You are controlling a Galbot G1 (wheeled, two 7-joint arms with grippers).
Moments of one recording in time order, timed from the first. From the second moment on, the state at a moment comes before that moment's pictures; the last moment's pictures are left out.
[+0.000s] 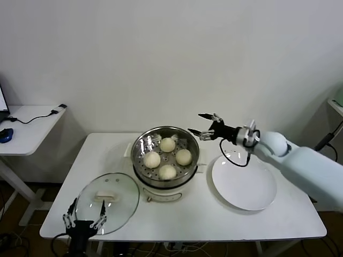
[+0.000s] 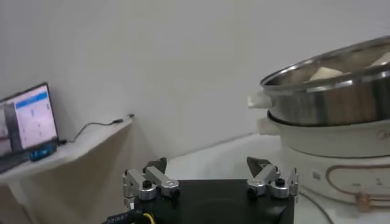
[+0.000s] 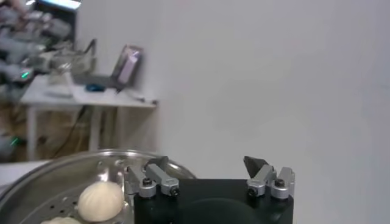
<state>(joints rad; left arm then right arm) 1.81 -1.55 -0.69 -2.09 0.24 -0.07 -0.04 -0.22 0.65 -0.56 1.48 0.97 0.11 -0.37</state>
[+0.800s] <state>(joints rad) 1.73 -1.52 -0.69 -1.99 1.31 -0.07 -0.07 -1.08 0.81 0.32 1.52 0.75 0.14 -0.34</state>
